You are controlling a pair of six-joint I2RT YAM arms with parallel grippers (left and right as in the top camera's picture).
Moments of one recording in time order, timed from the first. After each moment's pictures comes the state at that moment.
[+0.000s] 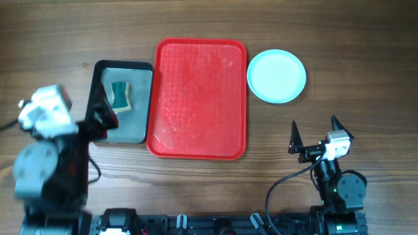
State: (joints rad) left arm -0.03 0.61 1.03 -0.57 -0.19 -0.09; right arm 0.04 0.01 0.01 0.00 -0.08 -0.04
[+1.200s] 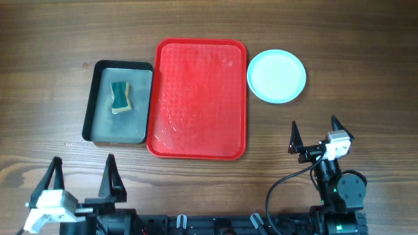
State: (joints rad) left arm -0.04 0.02 0.81 -0.71 -0.05 -0.15; right arm 0.04 0.01 0.01 0.00 -0.08 -0.03
